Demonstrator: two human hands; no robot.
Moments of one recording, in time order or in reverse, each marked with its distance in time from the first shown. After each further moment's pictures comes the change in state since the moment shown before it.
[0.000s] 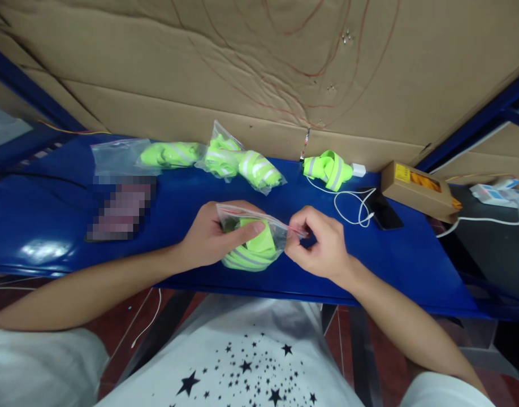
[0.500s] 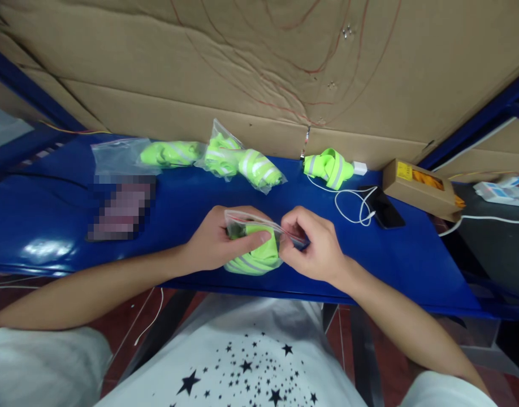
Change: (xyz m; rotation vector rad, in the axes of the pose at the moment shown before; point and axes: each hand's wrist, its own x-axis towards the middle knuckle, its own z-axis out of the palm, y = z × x) left_hand -0.001 0.003 0.003 -0.002 -0.126 -0.025; right_hand -0.001 -0.005 0.005 0.105 -0.092 0.057
